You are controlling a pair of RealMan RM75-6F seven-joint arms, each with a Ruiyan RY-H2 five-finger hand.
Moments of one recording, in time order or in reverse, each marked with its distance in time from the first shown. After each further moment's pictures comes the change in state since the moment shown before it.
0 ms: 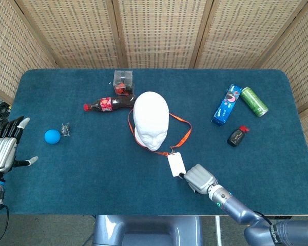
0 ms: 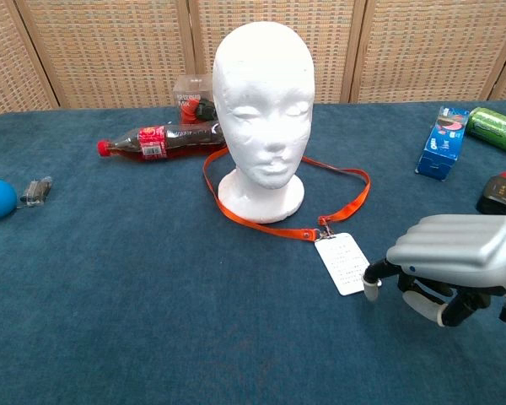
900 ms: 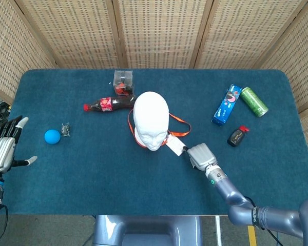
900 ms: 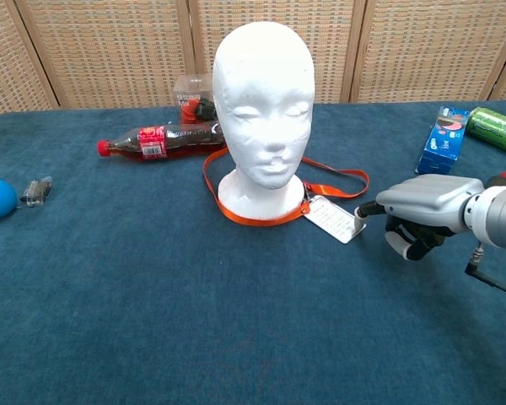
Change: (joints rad) left arm -0.002 0.005 0.004 0.003 -0.004 0.008 -0.015; right arm 0.024 -0.166 0.146 0.268 0.226 0.005 0.000
